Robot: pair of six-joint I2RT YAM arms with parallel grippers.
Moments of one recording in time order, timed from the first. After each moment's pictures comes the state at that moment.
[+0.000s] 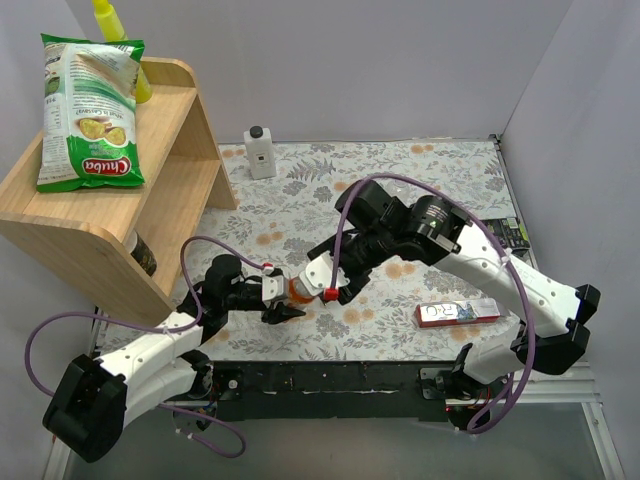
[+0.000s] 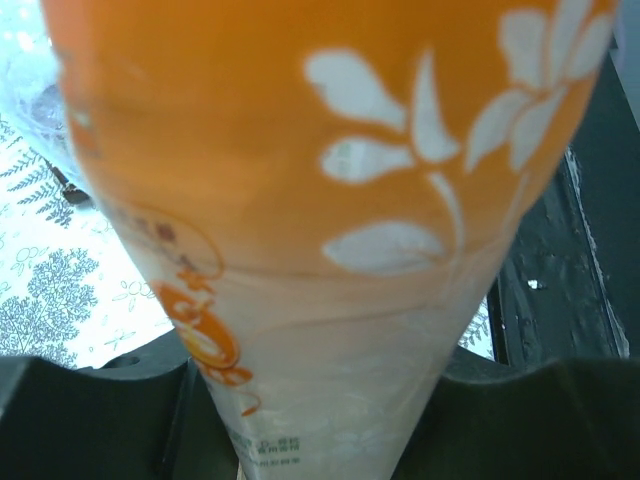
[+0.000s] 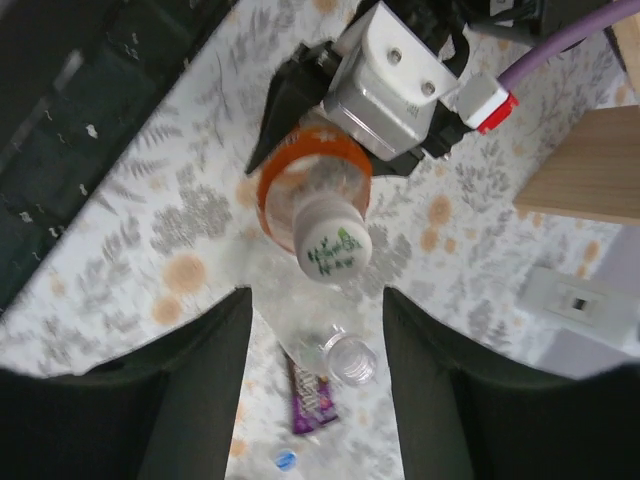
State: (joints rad) left arm -0.55 0.93 0.29 0.27 0.91 0.40; right arm 1.08 1.44 1.74 -1.21 -0.46 -1.15
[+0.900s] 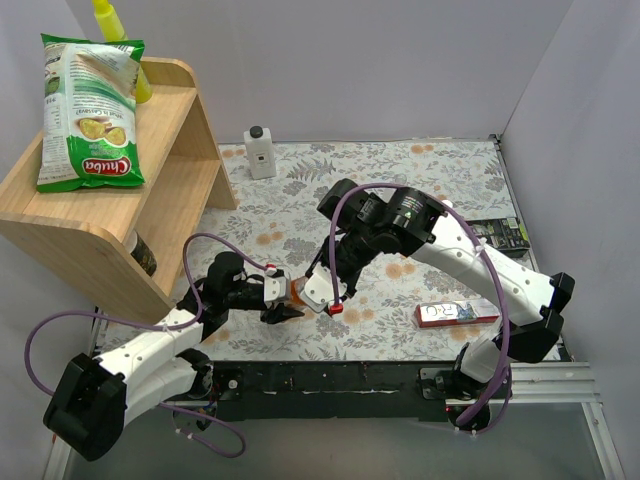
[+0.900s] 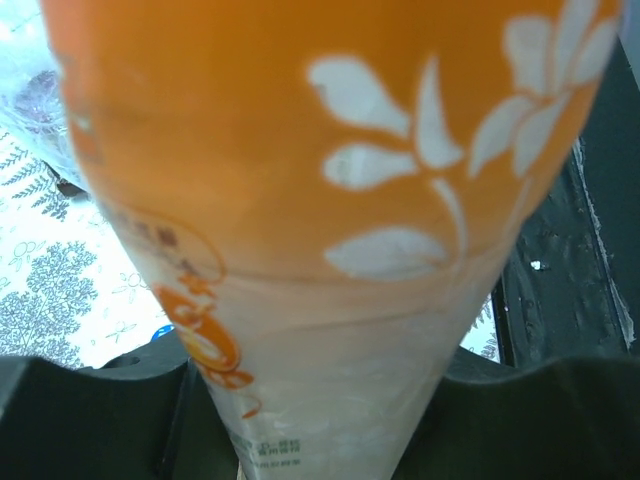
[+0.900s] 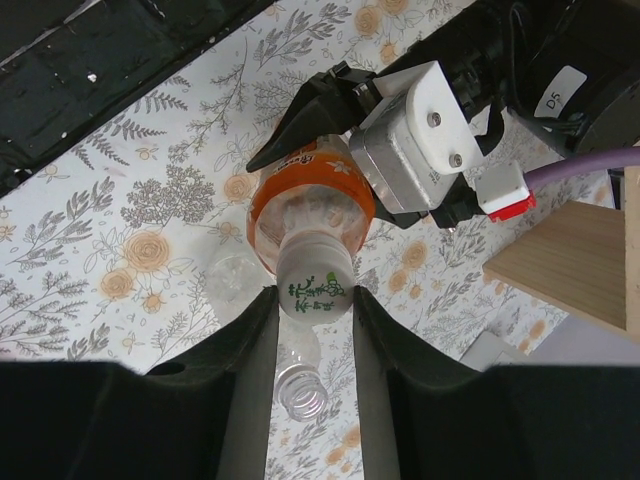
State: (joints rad) left arm -0.55 0.94 0.34 0.13 0.92 0.50; right arm 1.10 1.56 1.85 -1.35 -0.51 -1.49
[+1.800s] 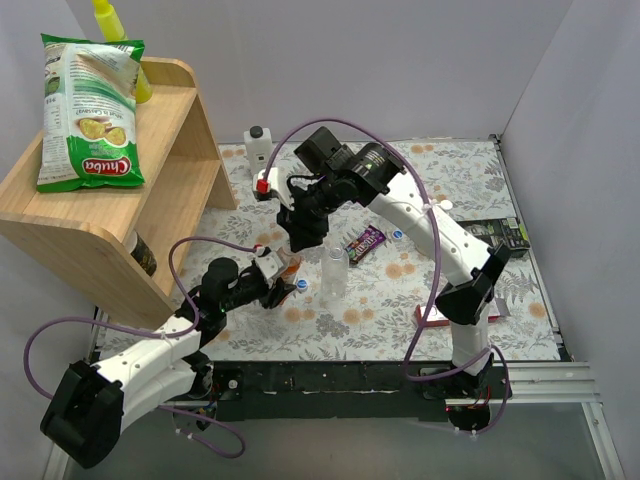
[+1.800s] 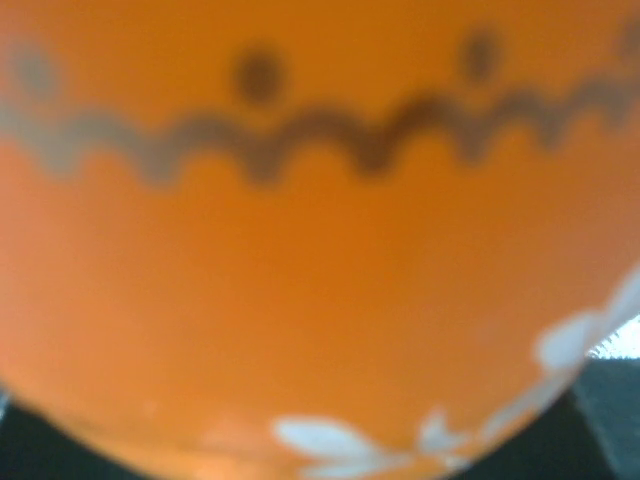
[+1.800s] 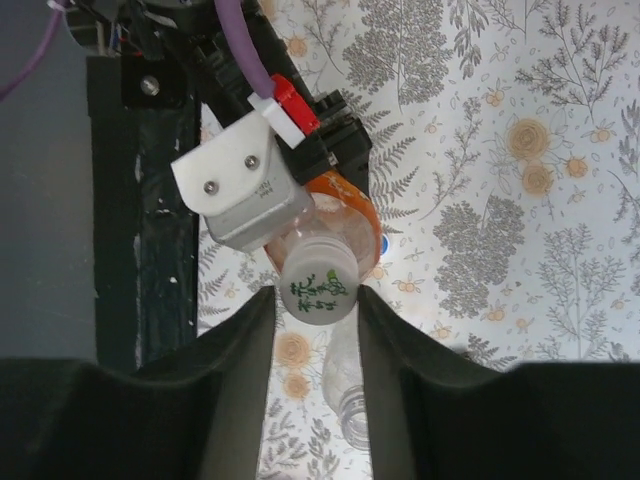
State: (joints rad) left arm -0.55 0.89 0.27 0.31 0.42 0.21; right arm 0.93 1.92 2.27 -1.30 -0.57 -0.53
